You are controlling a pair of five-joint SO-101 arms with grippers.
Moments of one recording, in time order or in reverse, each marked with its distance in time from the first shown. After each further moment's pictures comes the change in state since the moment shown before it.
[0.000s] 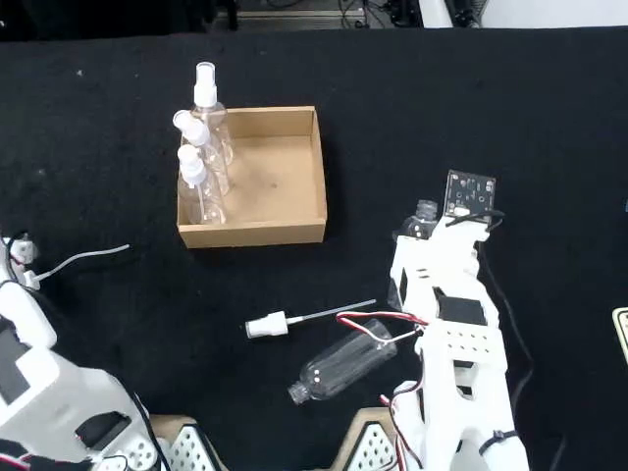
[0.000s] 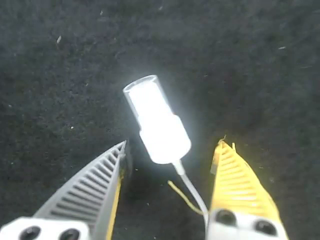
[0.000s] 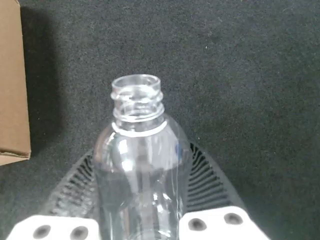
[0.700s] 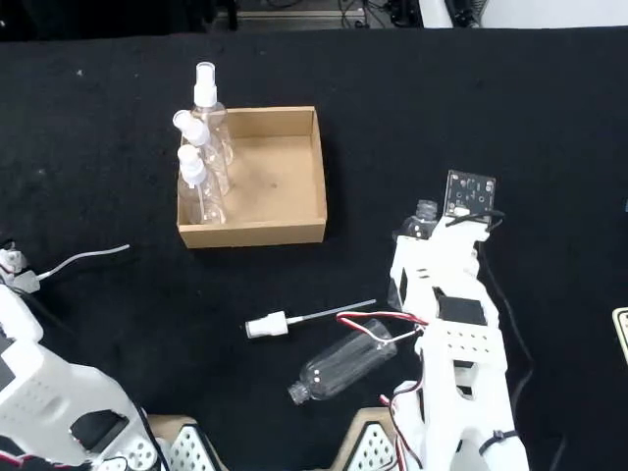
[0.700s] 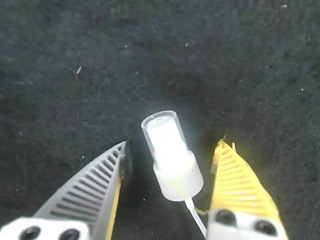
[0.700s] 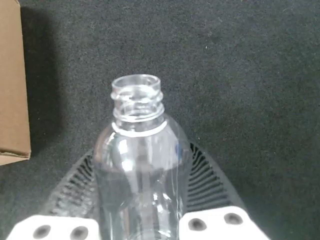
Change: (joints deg) left arm -4.0 4.1 -1.0 -3.6 0.1; right arm 0.0 0.0 0.0 0.0 0.0
